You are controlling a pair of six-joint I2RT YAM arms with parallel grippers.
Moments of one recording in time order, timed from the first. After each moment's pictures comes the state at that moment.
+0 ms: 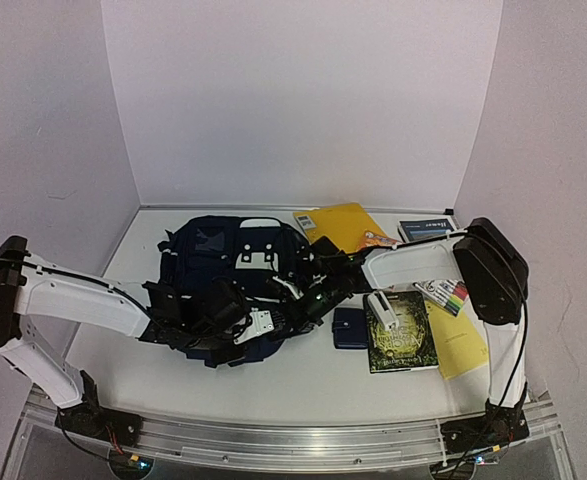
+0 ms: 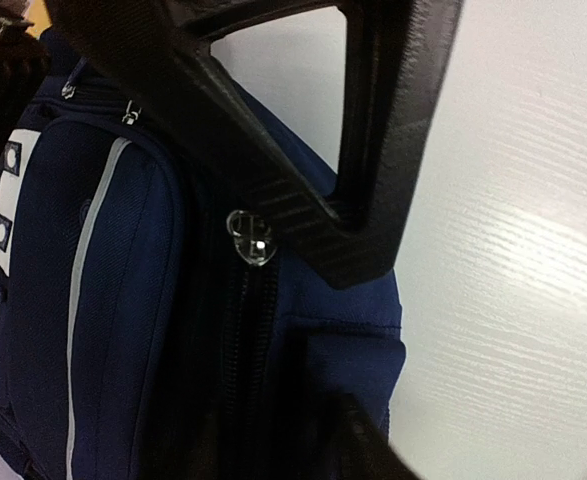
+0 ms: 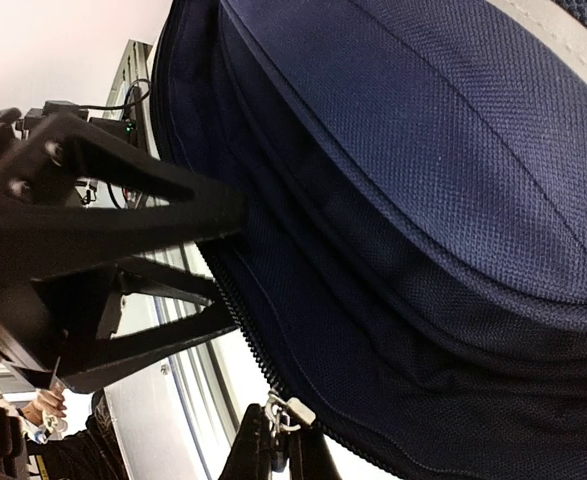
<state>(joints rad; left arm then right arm) -1.14 1.51 0.84 -0.30 -0.28 0.30 0.85 2.10 1.41 -0.33 -0.84 0.28</state>
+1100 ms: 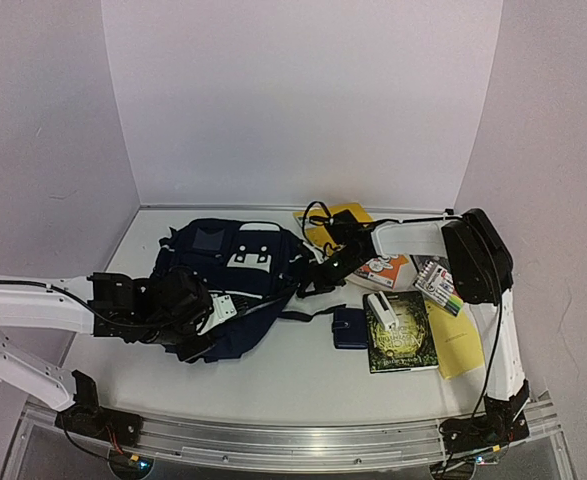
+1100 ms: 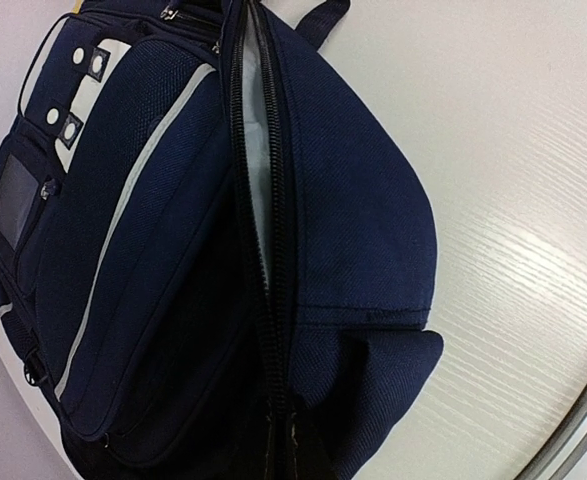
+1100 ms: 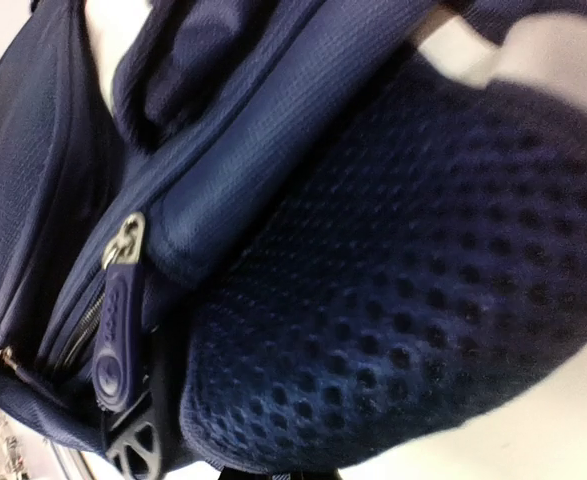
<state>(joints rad) -1.14 1.22 0.80 -0.60 -0.37 0.15 0.61 2.27 1.66 -0.47 -0.59 0.13</state>
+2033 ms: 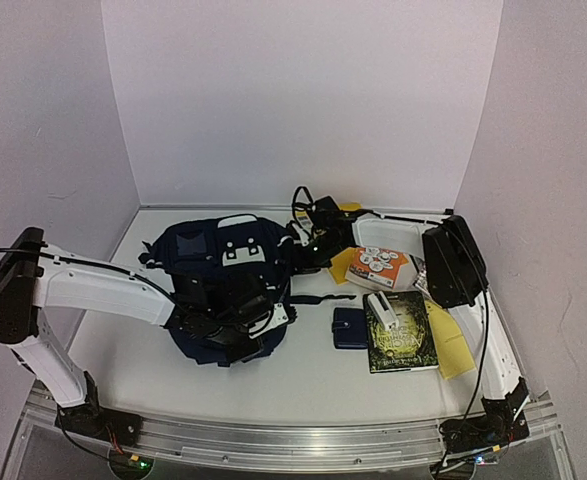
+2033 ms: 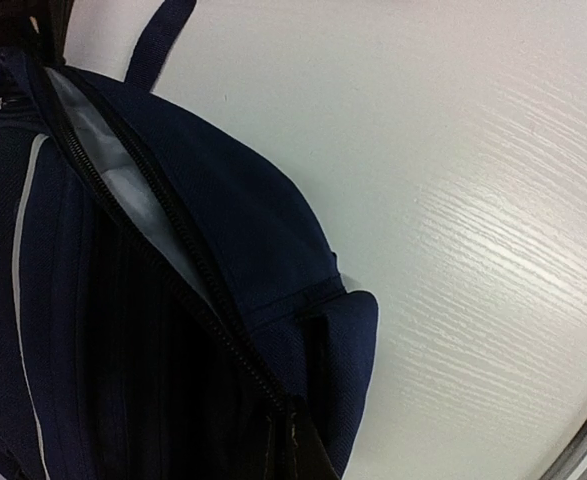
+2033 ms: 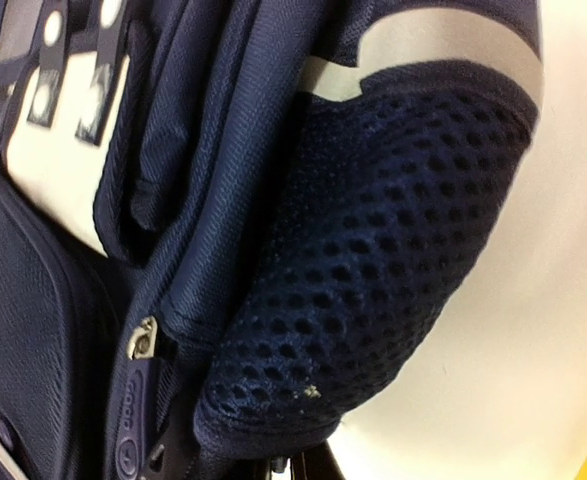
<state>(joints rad) -1.17 1.62 1.04 -0.54 -0.25 0.13 0.65 2.46 2.02 -0.54 -0.36 0.23</state>
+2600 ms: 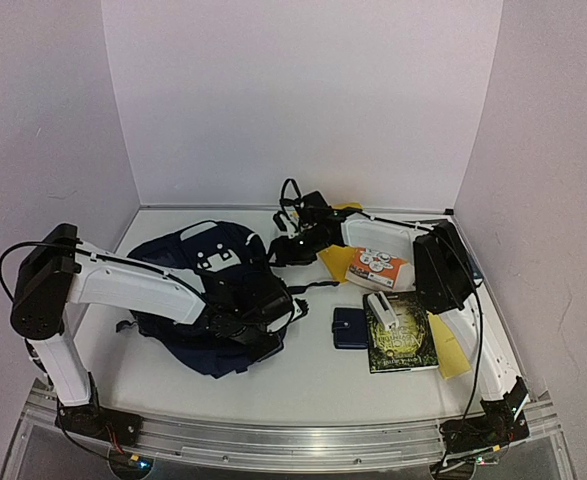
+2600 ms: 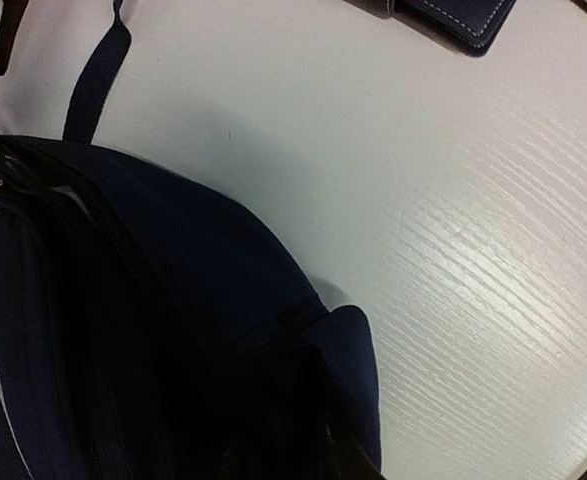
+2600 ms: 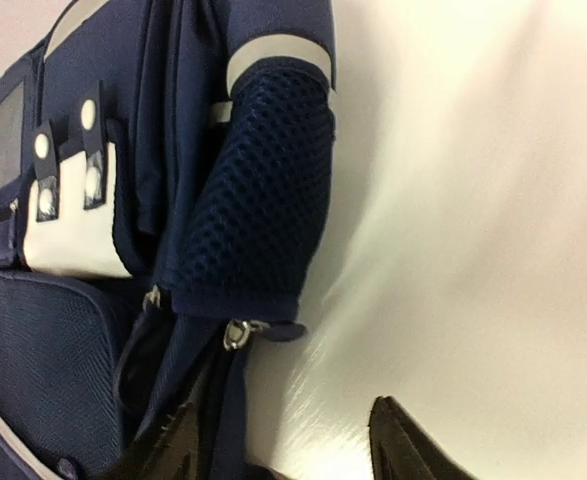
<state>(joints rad) -1.16 1.79 1.16 -0.51 -0.26 -0.04 0.69 2.55 2.20 -0.51 -0.34 0.29</state>
